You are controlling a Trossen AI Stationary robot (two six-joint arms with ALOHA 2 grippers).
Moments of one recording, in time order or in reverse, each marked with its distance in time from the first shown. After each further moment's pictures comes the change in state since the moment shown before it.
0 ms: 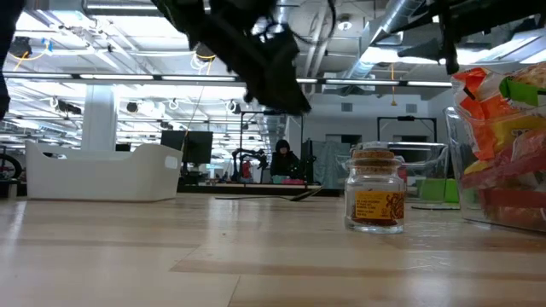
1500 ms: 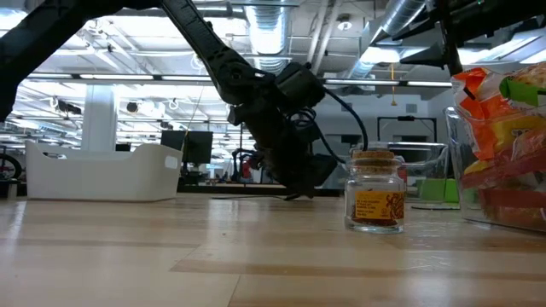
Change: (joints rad) left arm 0.012 0.484 0.202 0.033 -0.342 -0.231; right arm -0.002 -0.002 0.000 -0.067 0.003 0.011
